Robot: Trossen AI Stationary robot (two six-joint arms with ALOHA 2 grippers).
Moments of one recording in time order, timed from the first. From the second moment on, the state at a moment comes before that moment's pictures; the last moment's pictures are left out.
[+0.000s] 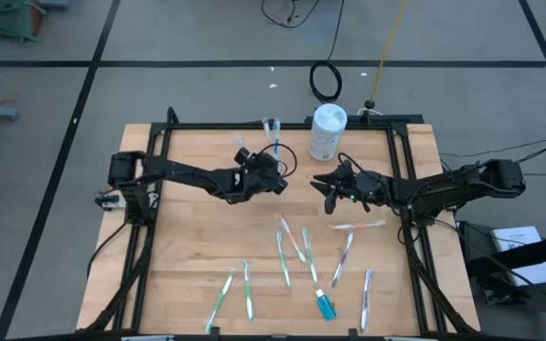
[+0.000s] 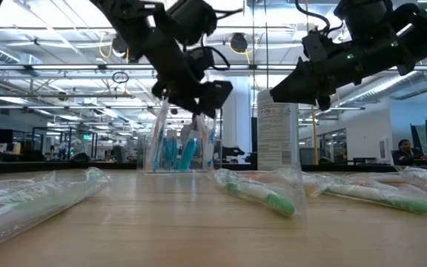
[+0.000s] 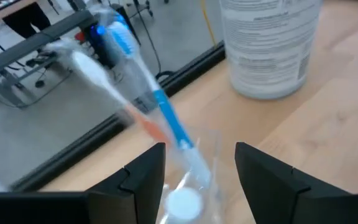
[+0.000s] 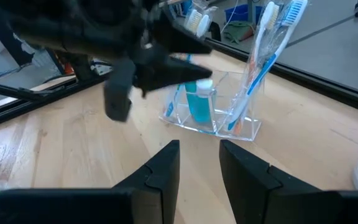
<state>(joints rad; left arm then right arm) 0.08 1.82 1.12 0.01 -0.83 -0.28 -0.08 1.18 0.37 0.55 0.29 0.33</state>
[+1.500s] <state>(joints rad) 0.22 1.78 1.15 -0.33 -0.61 -0.32 -0.08 1.18 0.37 0.52 0.29 0.38</state>
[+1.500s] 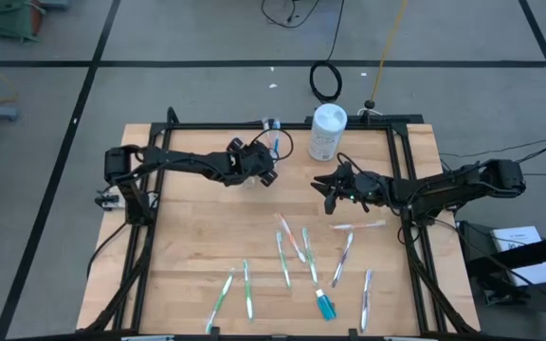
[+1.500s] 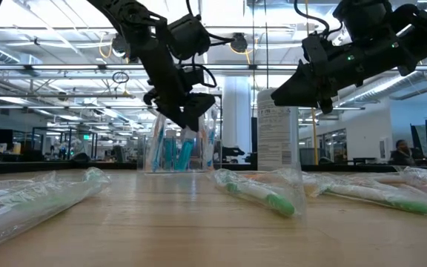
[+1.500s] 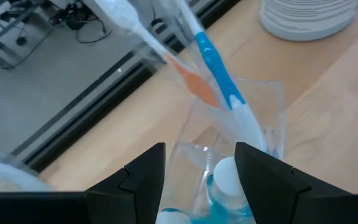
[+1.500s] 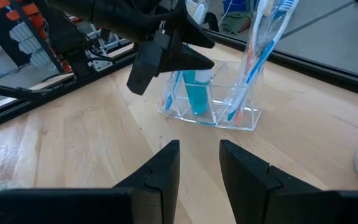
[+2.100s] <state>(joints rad) 0.19 1.58 1.15 -0.52 -0.61 -0.35 -0.08 1.18 0.37 0.51 0.29 0.38</state>
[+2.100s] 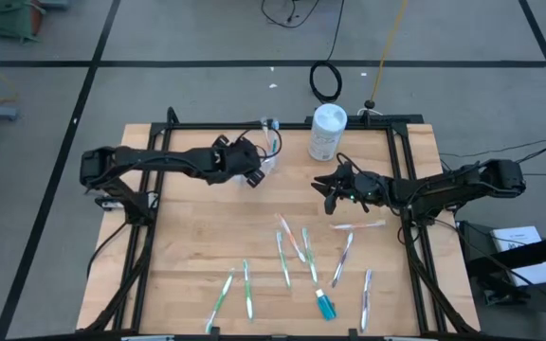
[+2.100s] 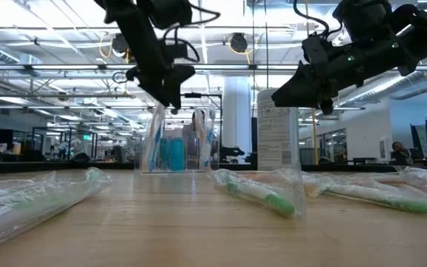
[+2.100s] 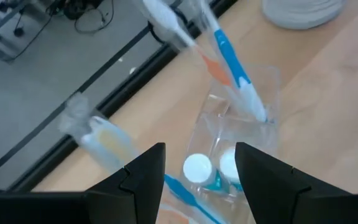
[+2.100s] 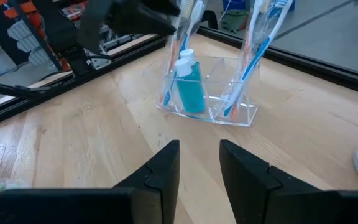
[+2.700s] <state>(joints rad) 0.11 1.30 1.15 -0.62 -0.58 -0.19 -0.04 1.19 0.37 0.62 0.28 0.43</state>
